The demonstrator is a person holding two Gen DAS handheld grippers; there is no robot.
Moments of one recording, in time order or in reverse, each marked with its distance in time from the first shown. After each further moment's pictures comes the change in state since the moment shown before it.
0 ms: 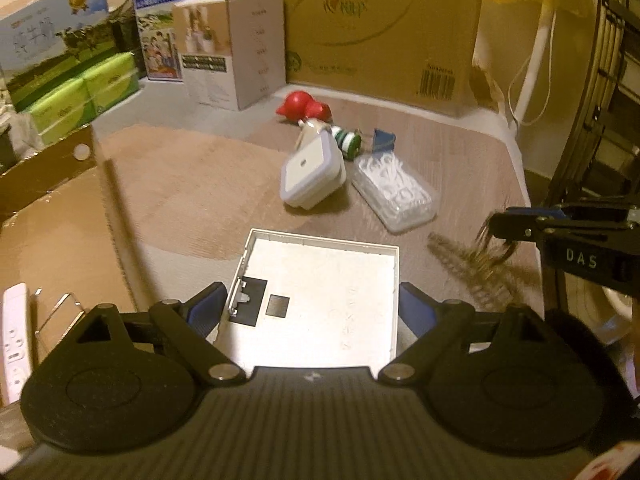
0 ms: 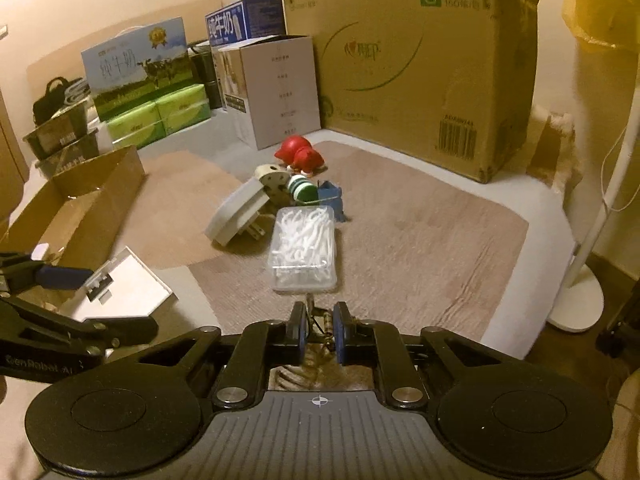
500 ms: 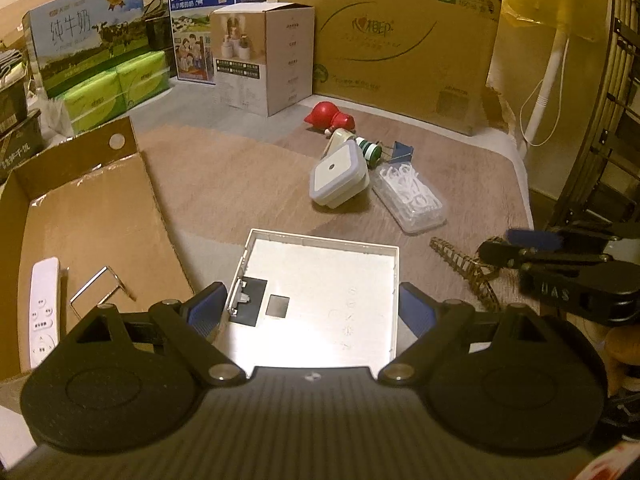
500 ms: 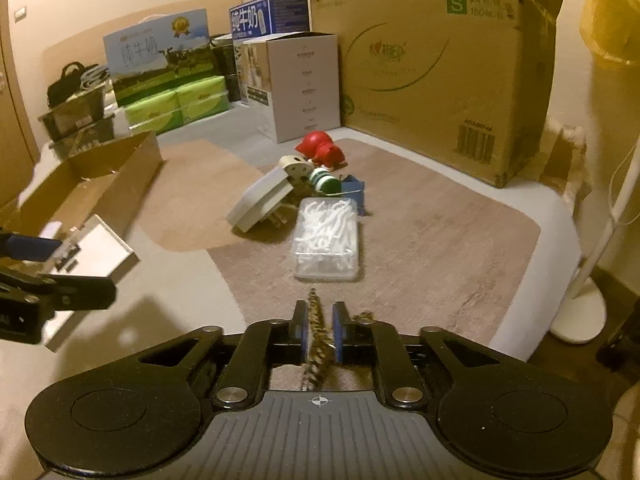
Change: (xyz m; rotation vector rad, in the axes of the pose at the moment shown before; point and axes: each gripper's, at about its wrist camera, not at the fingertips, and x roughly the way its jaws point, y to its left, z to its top) left arm -0.029 0.018 -0.014 -0.064 -0.025 0.022; right arm 0.002 0.013 -0.017 -0.062 -0.017 -0.006
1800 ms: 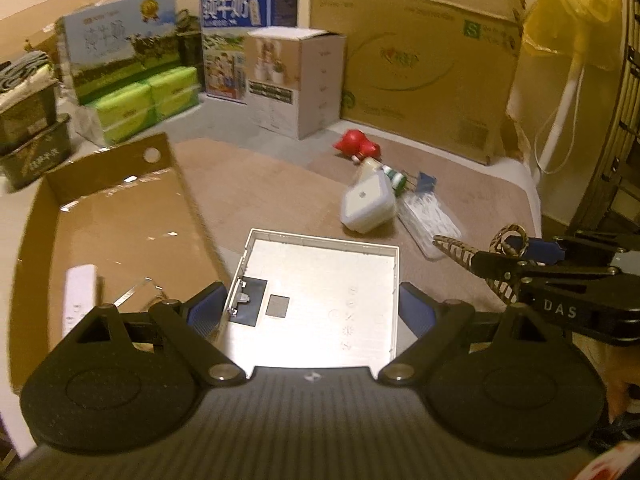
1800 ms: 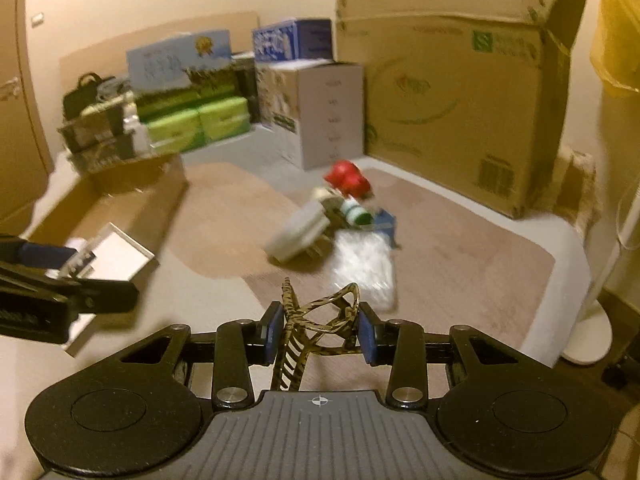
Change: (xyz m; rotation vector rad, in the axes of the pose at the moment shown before) left arm -0.030 0.024 0.008 -0.049 -0.066 0.048; right arm -0.014 0.036 0.025 -0.019 -0.050 0.075
